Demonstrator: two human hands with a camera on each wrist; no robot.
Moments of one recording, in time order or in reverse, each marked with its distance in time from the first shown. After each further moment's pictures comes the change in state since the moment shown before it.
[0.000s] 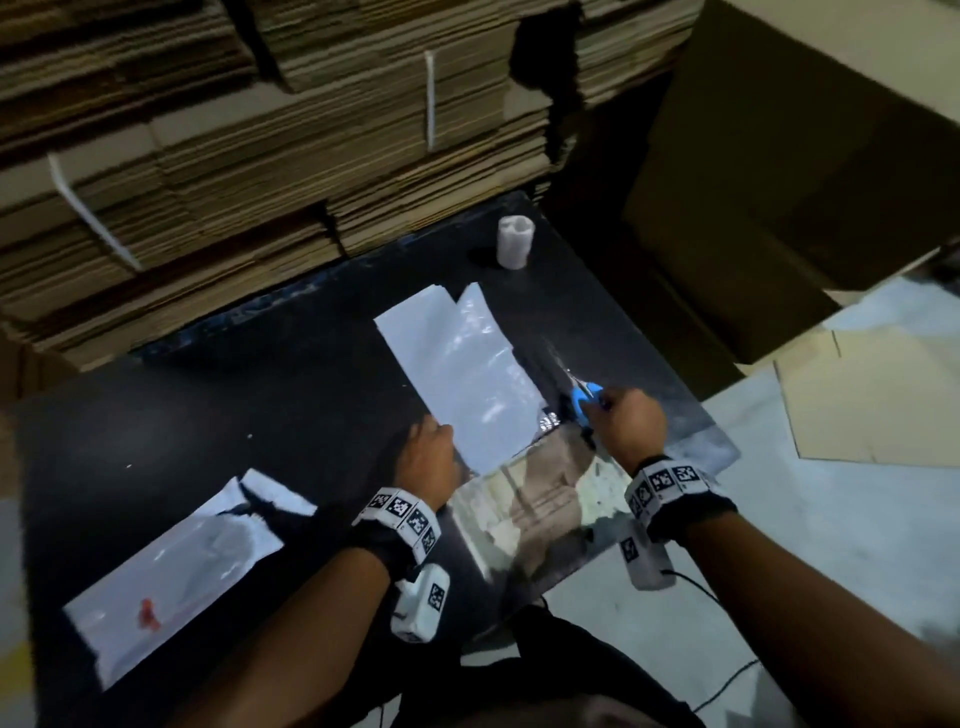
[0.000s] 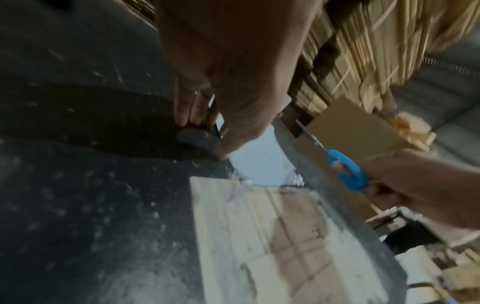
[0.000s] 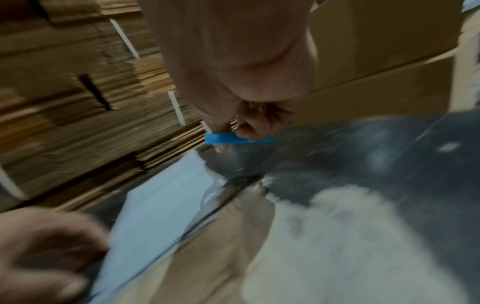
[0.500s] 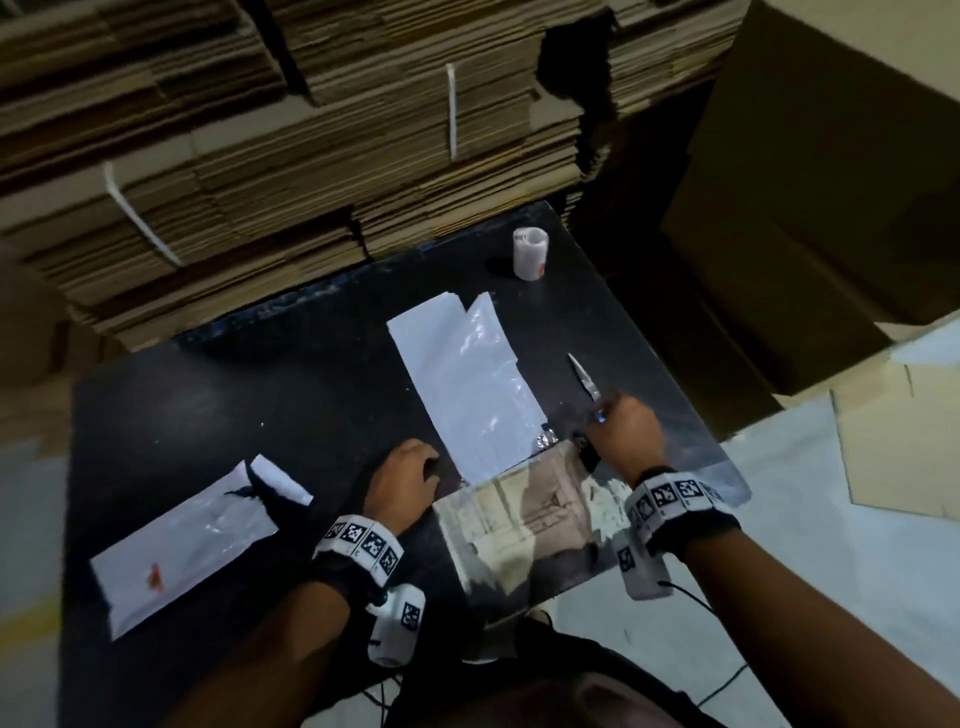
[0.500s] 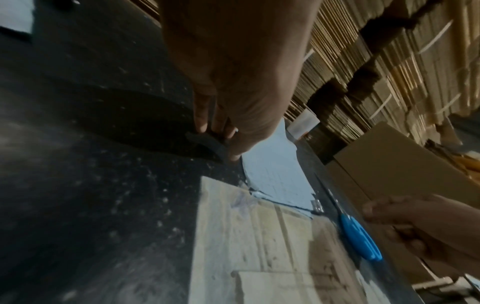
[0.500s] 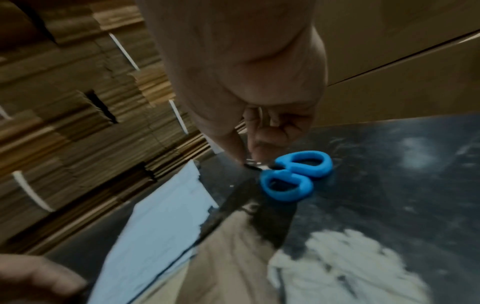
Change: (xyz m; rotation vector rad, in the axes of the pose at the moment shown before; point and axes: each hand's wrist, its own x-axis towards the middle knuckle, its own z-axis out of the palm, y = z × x) left_hand -0.019 -0.008 0.006 -0.168 0.108 -0.073; right_hand 0.035 0.013 -0.004 0.000 -0.113 -0.063
